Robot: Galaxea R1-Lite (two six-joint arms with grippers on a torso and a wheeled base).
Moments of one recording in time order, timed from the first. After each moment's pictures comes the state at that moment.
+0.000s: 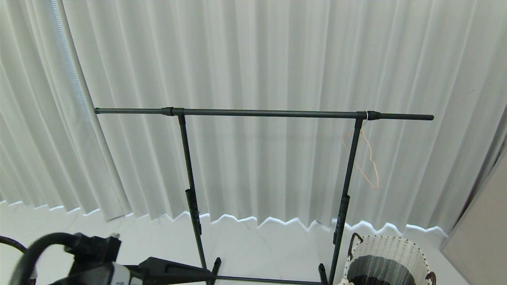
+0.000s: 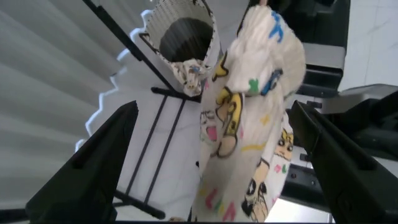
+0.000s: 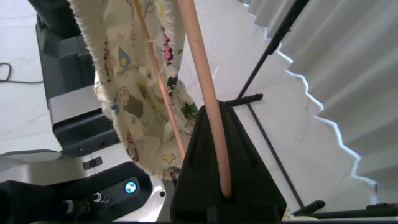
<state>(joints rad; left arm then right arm) -1.00 1.12 -0.69 0.16 -0.23 0.31 1.43 1.43 -0.30 -0.72 -0.19 0.09</state>
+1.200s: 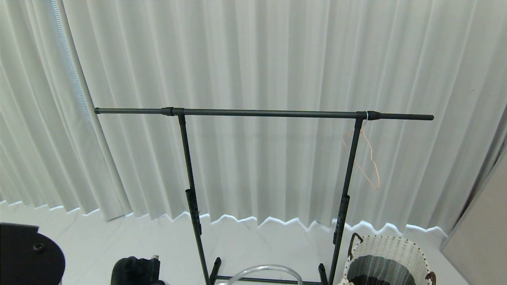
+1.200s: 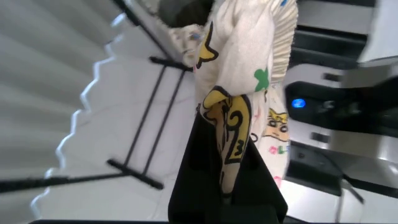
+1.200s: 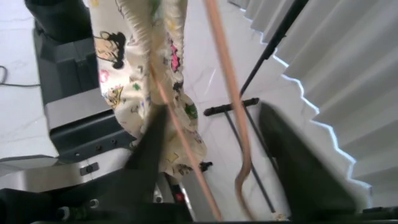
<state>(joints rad) -1.00 1.16 -0.61 0.15 -0.14 0.31 1.42 1.43 -0.32 -0.72 -0.21 0.06</state>
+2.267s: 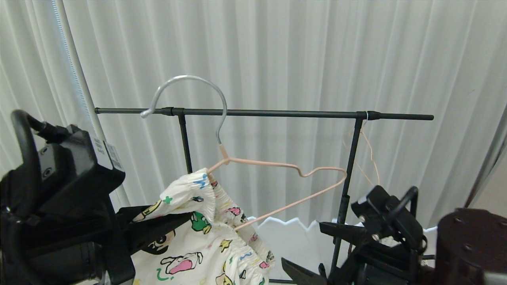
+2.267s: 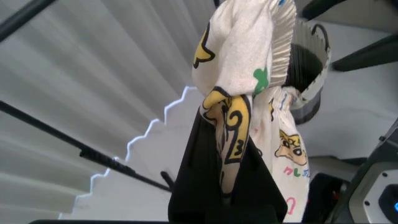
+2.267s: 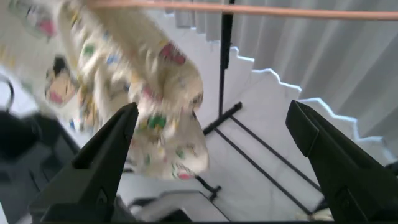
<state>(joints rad) -0.77 1.11 -0.75 0.02 0.00 0.31 1.13 1.54 -0.52 -0.72 -0.21 0.31</state>
